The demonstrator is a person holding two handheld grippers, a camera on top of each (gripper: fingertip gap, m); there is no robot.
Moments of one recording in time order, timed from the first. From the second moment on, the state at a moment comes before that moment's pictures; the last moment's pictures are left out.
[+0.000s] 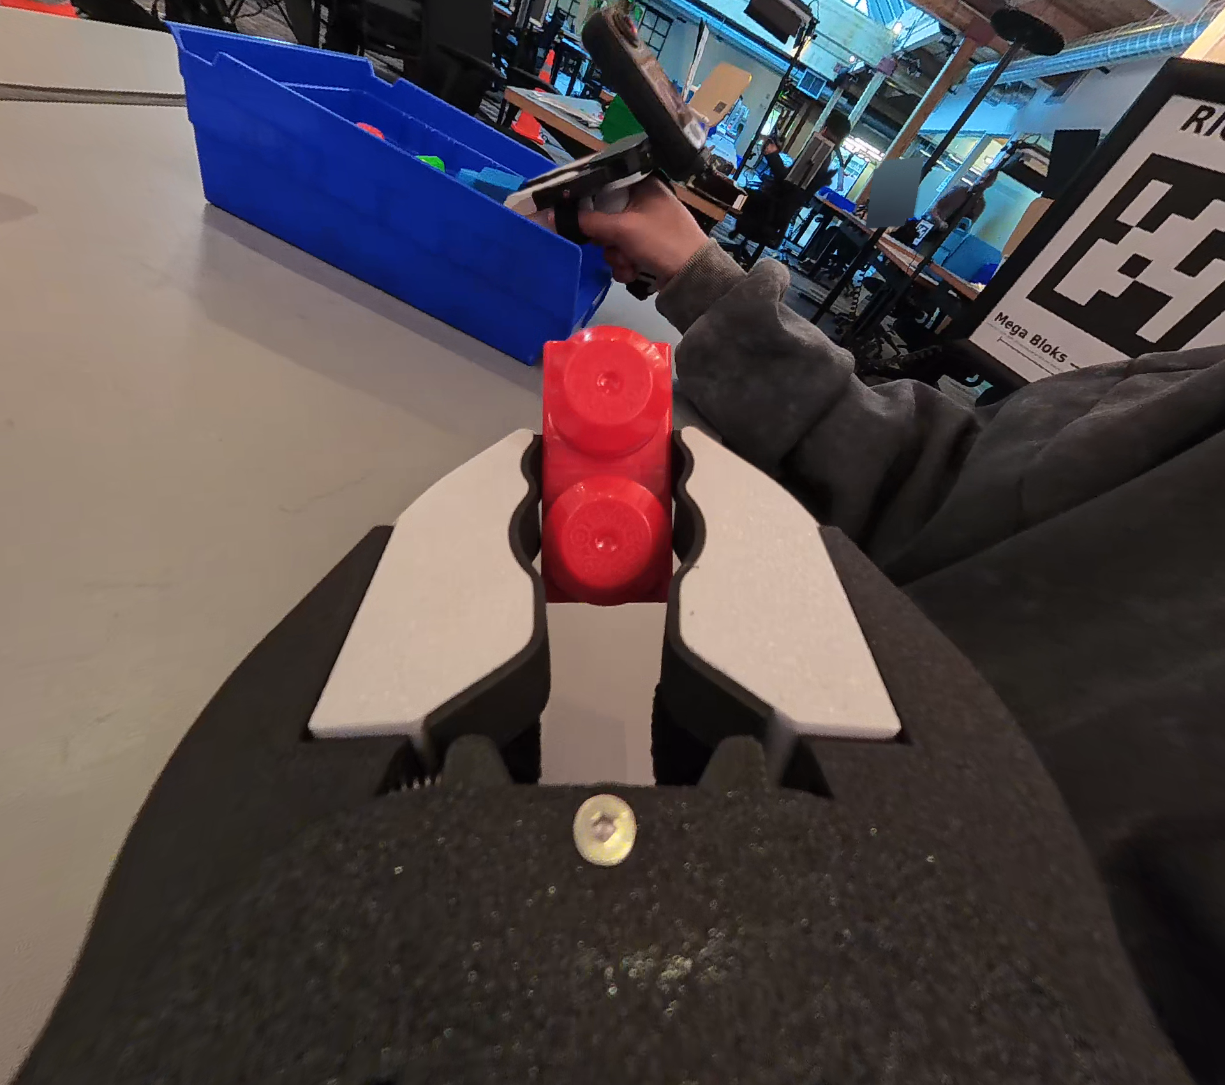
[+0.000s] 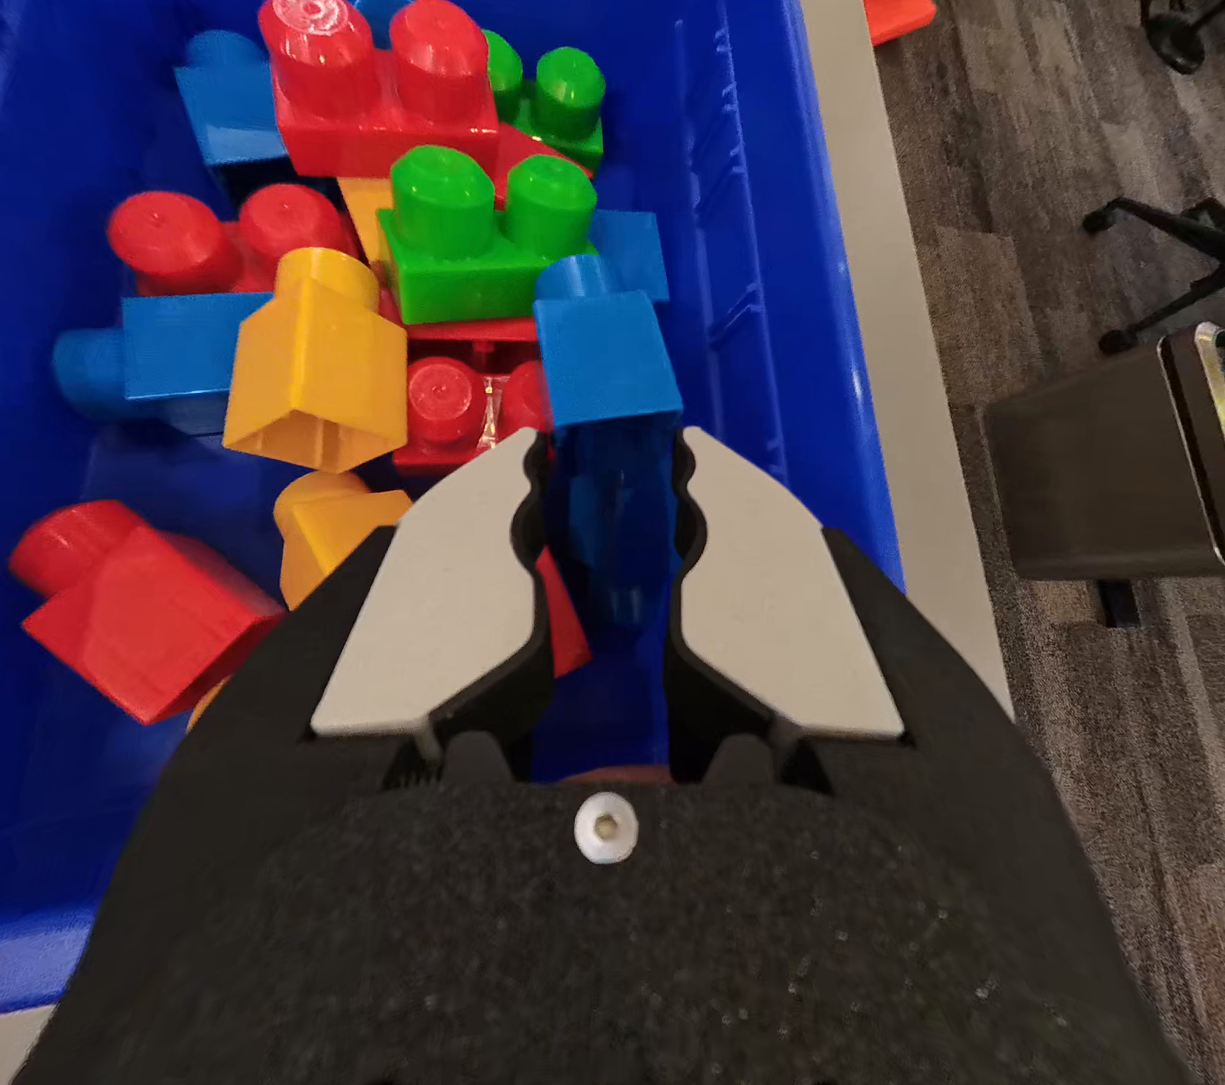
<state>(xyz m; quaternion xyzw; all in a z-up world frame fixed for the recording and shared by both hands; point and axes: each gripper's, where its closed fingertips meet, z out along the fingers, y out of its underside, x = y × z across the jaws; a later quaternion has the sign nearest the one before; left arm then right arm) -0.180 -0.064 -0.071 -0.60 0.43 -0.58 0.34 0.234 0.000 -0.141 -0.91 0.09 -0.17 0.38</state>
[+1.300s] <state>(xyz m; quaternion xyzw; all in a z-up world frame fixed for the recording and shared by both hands) -0.196 -0.051 -0.047 -0.57 0.37 -0.63 0.37 -0.207 -0.062 -0.081 -0.67 -0.25 0.58 0.40</state>
